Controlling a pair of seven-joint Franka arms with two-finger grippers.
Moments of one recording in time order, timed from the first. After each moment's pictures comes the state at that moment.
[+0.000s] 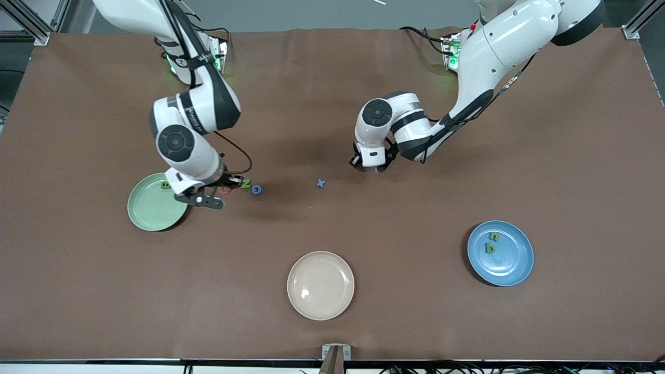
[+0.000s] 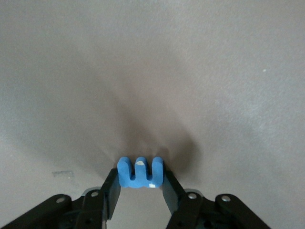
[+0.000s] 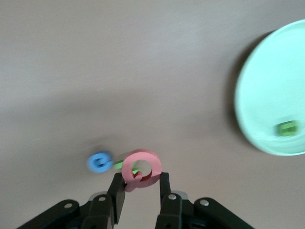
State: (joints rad) left arm -0.02 0.74 -0.80 -2.04 0.61 2.43 -2.13; right arm 0.57 0.28 -0.23 -2.02 0.01 2.15 0.54
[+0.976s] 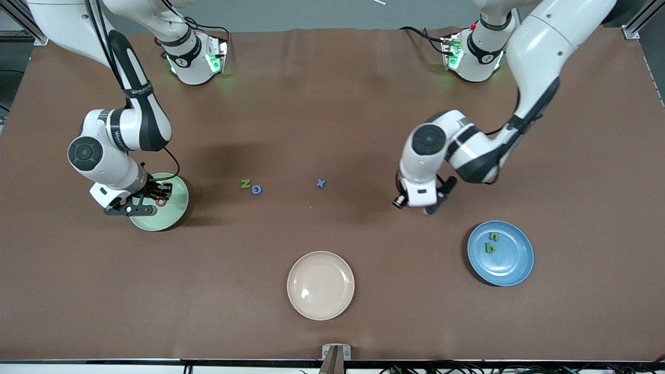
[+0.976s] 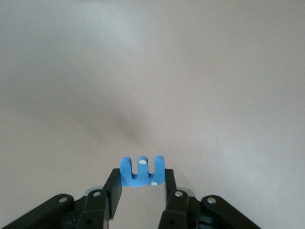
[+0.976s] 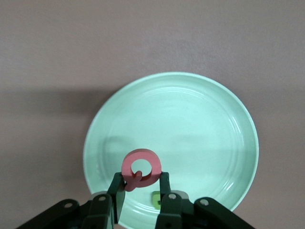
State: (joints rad) left arm 0.22 0.62 -0.77 -1.85 0.63 2.25 -1.70; right arm 0.22 0.30 -0.22 -2.20 -0.02 2.43 -0.01
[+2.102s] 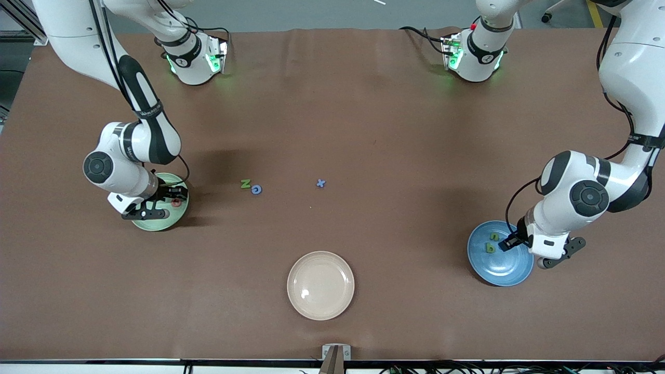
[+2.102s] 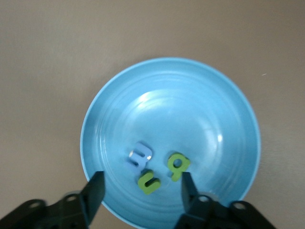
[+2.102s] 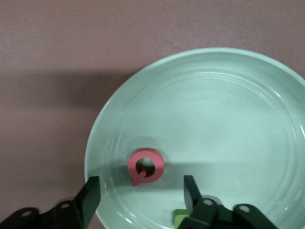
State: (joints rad) left arm 0.55 0.70 -0.70 -1.70 0.63 2.25 -0.92; right arm 0.22 0.40 -0.21 -2.18 0.13 2.45 -0.13
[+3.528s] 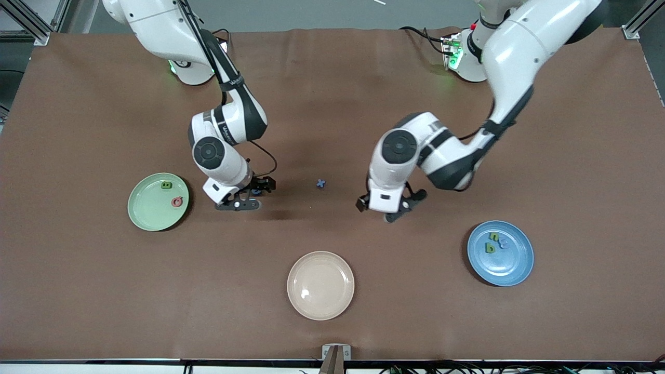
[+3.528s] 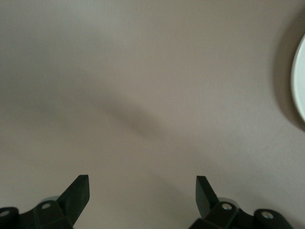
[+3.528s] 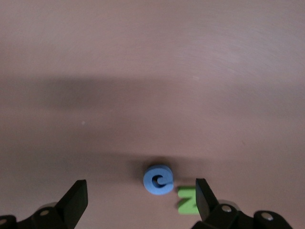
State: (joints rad) left arm -0.11 0.75 -0.70 -1.58 0.51 2.12 -1.65; right arm 0.66 0.48 -0.19 -2.01 0.24 2.40 0.14
